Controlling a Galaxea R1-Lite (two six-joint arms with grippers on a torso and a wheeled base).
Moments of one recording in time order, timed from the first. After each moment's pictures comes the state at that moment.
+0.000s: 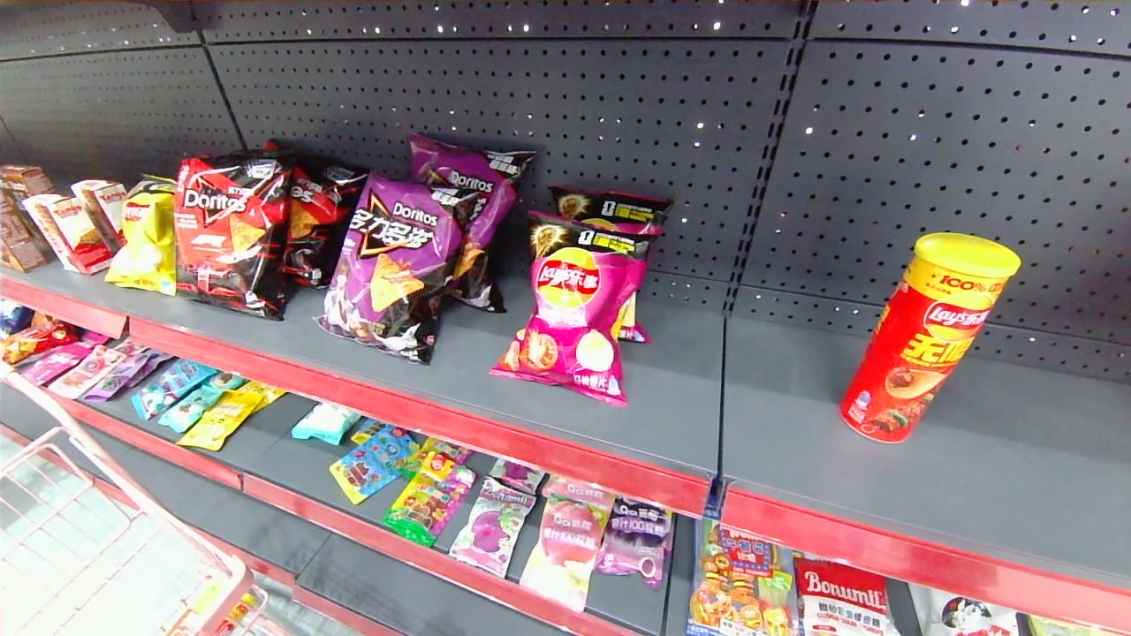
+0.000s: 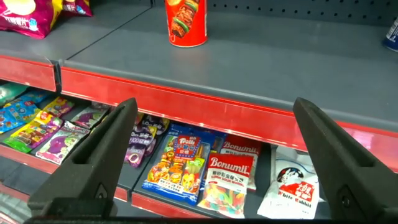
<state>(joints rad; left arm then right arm) 0.43 1.03 -0.95 0.52 0.11 0.08 0.00 0.00 0.00 0.00 -0.03 0.00</state>
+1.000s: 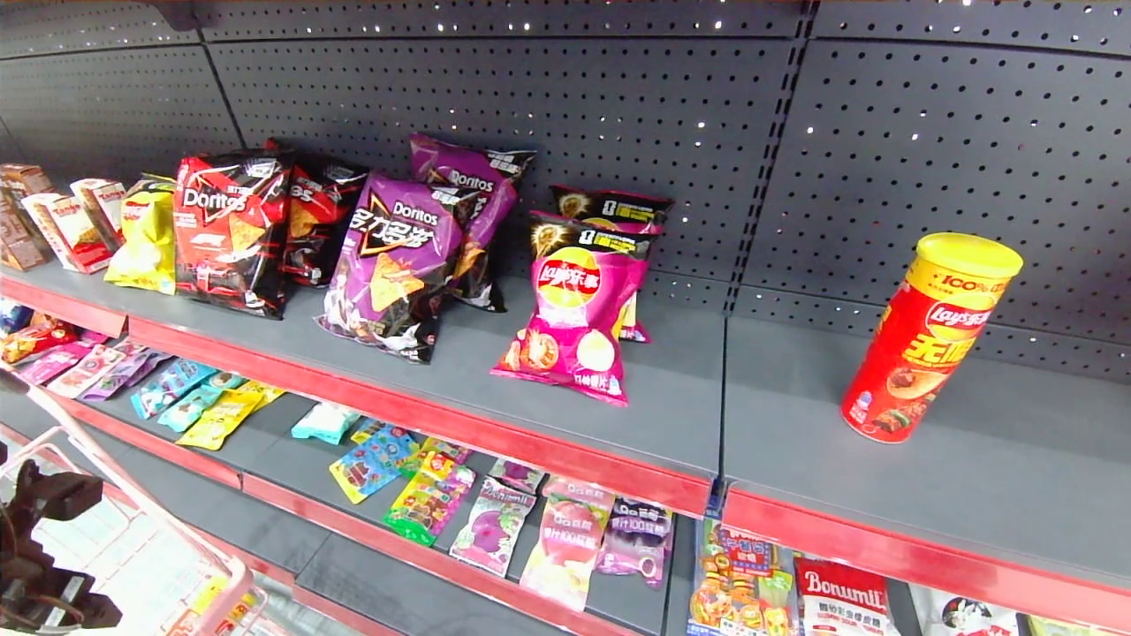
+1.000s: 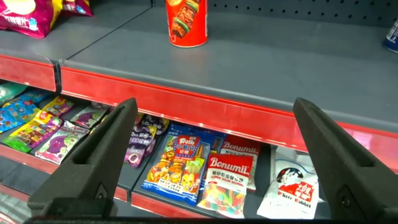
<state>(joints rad) 0.65 1.86 -0.59 -0.09 0.04 0.68 0.00 0.00 0.00 0.00 -0.03 0.00</state>
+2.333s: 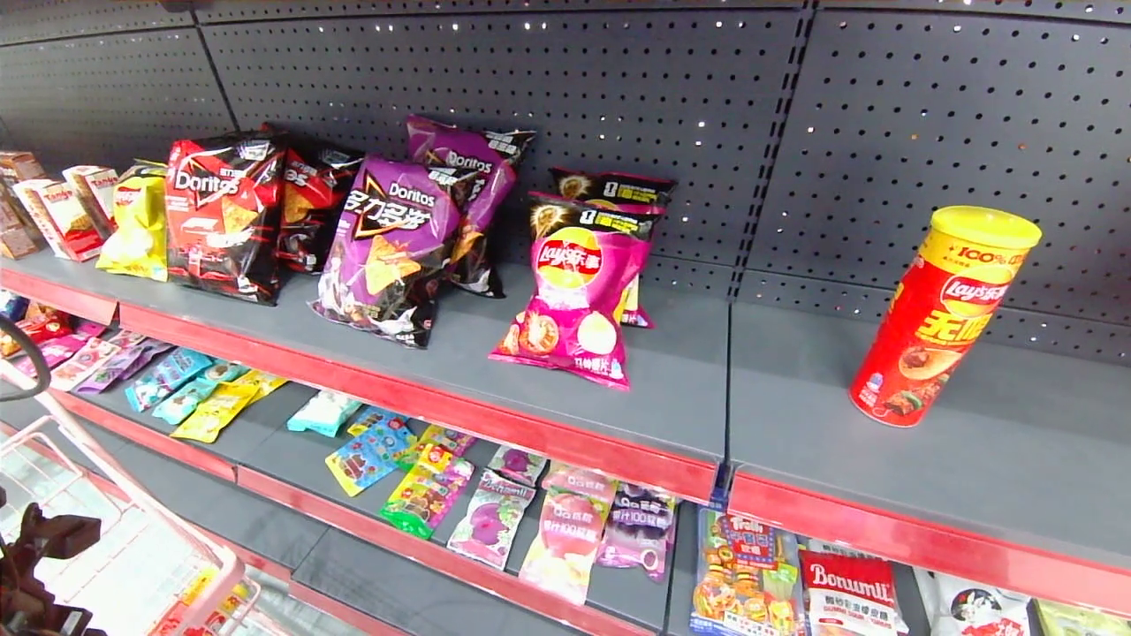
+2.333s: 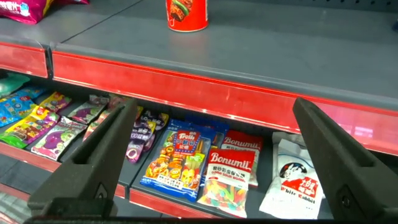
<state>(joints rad) 0.76 2.06 -0.61 -0.17 0.03 0.74 0.00 0.00 0.00 0.00 -0.03 0.00</state>
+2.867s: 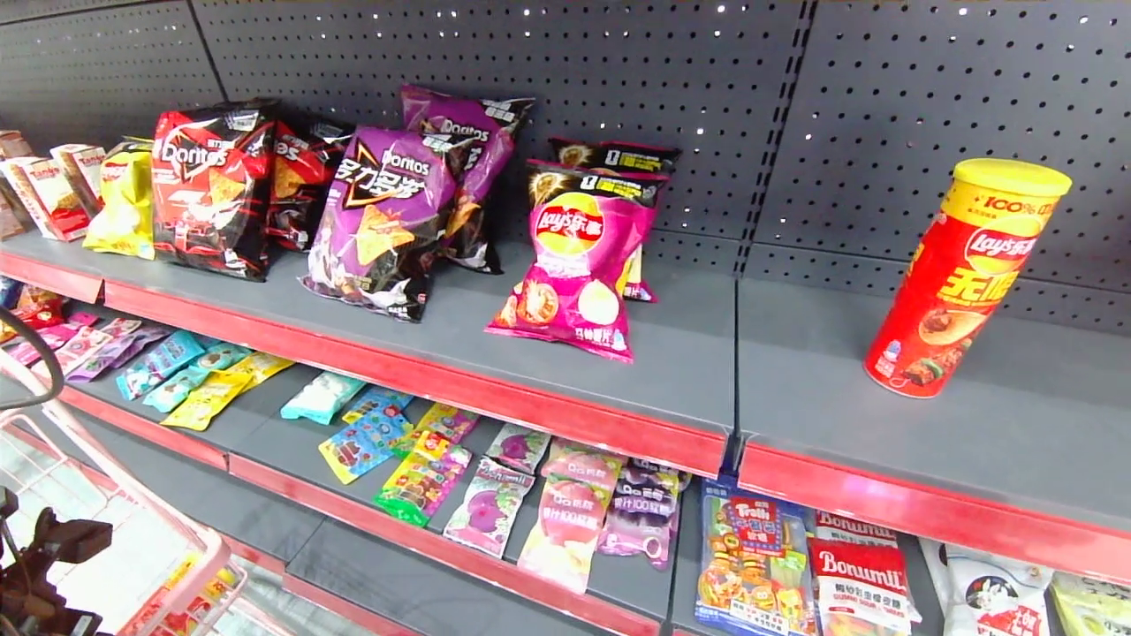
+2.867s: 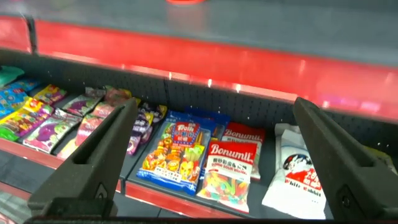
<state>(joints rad) 0.75 2.11 -0.60 -0.22 0.03 0.76 0.00 0.00 0.00 0.00 -0.03 0.00</state>
